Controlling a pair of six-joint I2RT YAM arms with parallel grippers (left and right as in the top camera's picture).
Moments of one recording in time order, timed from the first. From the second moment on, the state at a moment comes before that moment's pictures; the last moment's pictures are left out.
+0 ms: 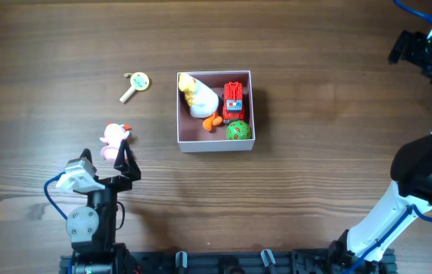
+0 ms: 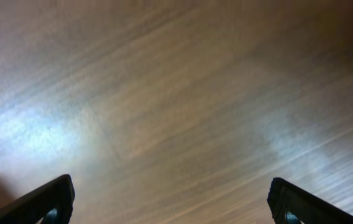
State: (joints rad) left arm 0.07 0.01 0.01 -0.06 0.00 -0.40; right arm -0.36 2.09 2.21 -1.43 0.06 0.15
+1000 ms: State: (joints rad) left arm 0.07 0.70 0.90 -0.36 0.07 -0.16; right arm -0.36 2.09 2.21 -1.27 0.05 0.14
